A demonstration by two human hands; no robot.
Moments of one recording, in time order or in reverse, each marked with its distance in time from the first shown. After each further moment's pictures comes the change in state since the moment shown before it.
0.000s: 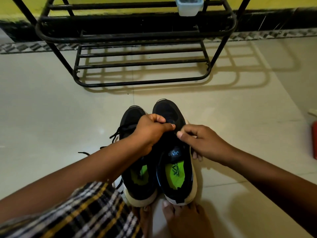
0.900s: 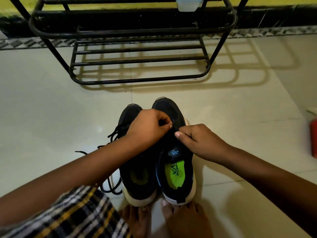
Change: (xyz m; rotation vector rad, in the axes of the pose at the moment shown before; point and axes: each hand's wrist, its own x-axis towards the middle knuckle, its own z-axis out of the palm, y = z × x) left_hand 0.010 -0.002 -0.018 0.825 -0.078 0.561; right_hand 0.007 0.003 0.003 -0.376 0.027 -0.186
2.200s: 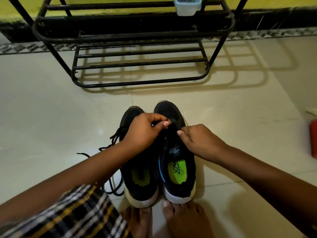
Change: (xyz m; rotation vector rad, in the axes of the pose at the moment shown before) left_hand -0.006 -0.010 0.003 -0.259 0.060 -0.037; right_hand 0.005 0.002 0.002 -0.197 -0.050 0.130
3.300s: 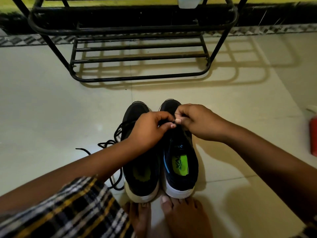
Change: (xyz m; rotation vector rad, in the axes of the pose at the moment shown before) left_hand -0.002 -0.002 0.011 0.030 -0.040 0.162; right_hand 0.014 -0.020 -0.042 0.186 -0.071 -0.038
